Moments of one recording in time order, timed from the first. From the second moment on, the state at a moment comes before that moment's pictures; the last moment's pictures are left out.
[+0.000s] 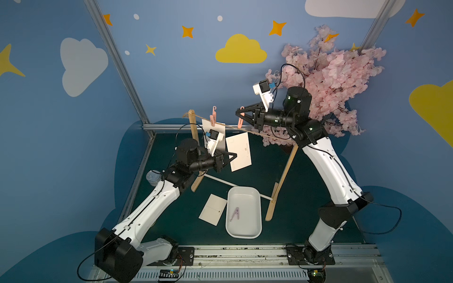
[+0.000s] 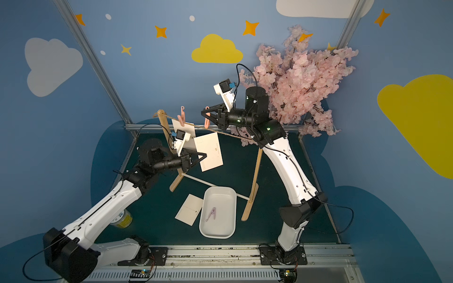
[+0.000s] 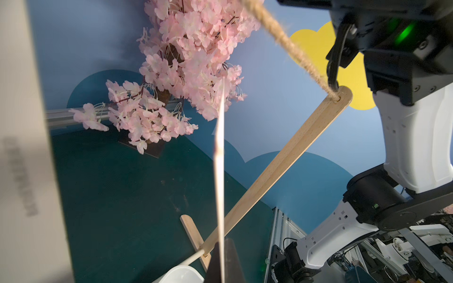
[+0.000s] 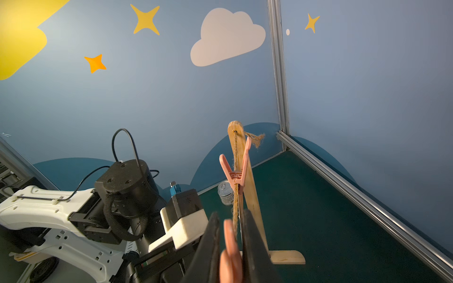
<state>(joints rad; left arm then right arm) -0.44 1.22 1.07 -0.03 0.72 -0.42 0.56 1.75 2.18 -0.49 -0.79 0.17</state>
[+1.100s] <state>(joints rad) -0.43 0.74 0.61 -0.30 0.50 -0.65 0.81 1.03 1.05 -0.44 -0.54 0.12</state>
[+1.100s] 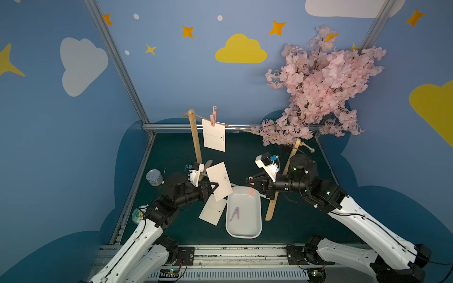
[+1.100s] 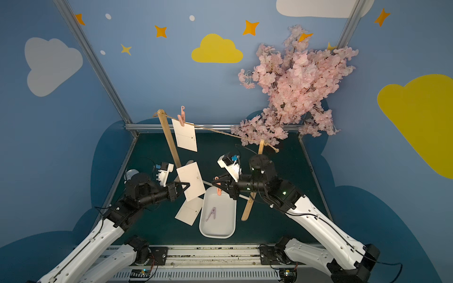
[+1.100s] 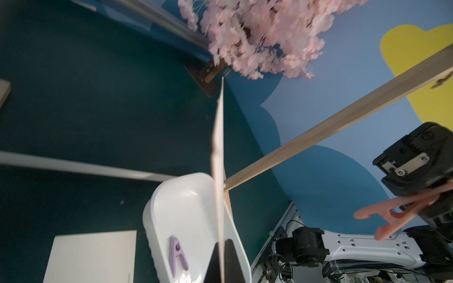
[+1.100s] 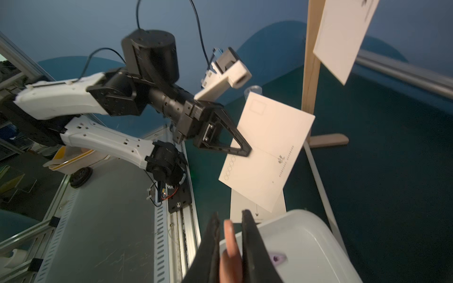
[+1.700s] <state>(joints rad) -0.43 0.76 0.46 -0.46 0.42 -0.79 0.84 1.19 0.71 -0.17 -0.44 0.33</state>
